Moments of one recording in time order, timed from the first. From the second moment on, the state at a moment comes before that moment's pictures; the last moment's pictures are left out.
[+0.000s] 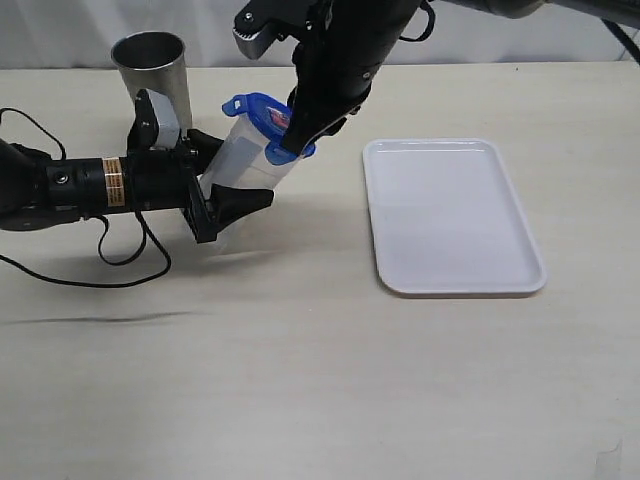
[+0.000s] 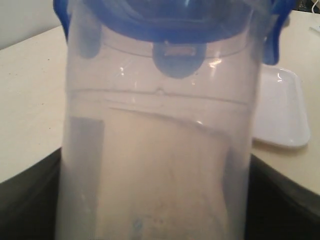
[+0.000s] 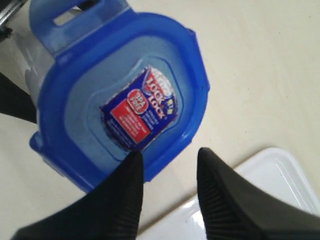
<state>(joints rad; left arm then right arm) -0.15 2.22 -0.99 1.20 -1.14 -0.44 0.57 2.03 -1.76 0.04 0.96 -0.52</state>
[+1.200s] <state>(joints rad) -0.17 2.22 -0.99 1.16 -1.18 -0.39 0.66 1.98 -1.97 0.12 1.12 -0.09</state>
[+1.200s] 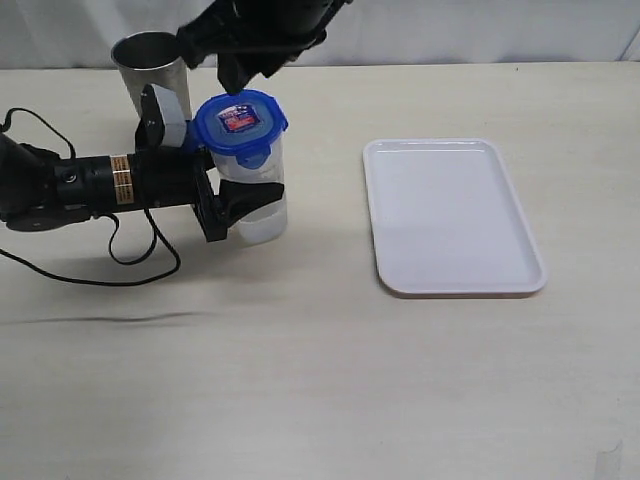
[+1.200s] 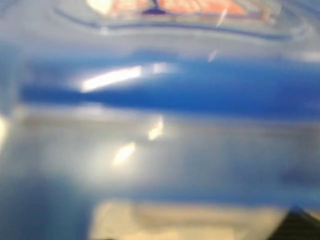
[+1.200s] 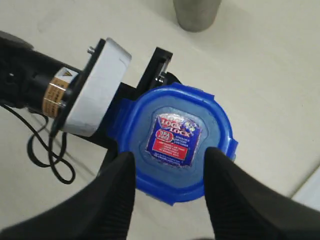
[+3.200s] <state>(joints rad) -0.18 2.19 -0.99 1.18 -1.12 -0.44 0.64 2.04 -2.10 0.14 1.20 -0.06</state>
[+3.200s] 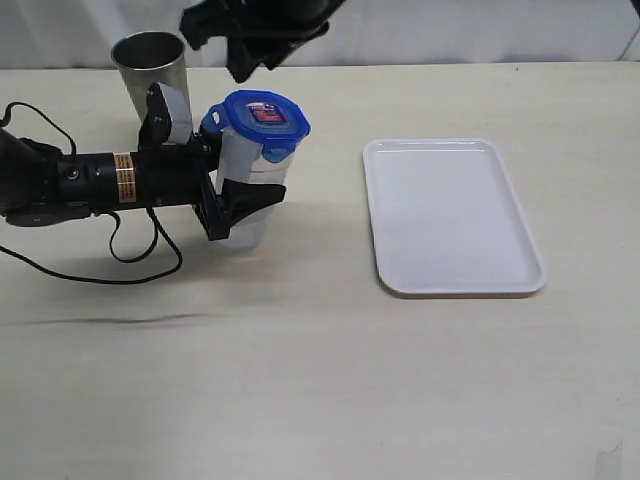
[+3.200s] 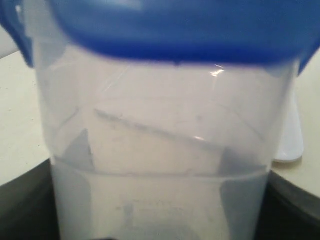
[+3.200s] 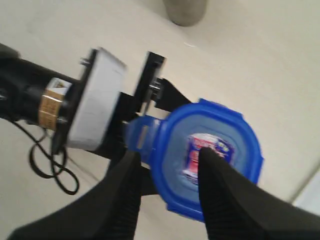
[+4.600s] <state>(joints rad) -0.18 2.20 -0.99 1.16 -1.12 -0.45 0.88 2.24 -2.15 -0.45 1.17 0.10</state>
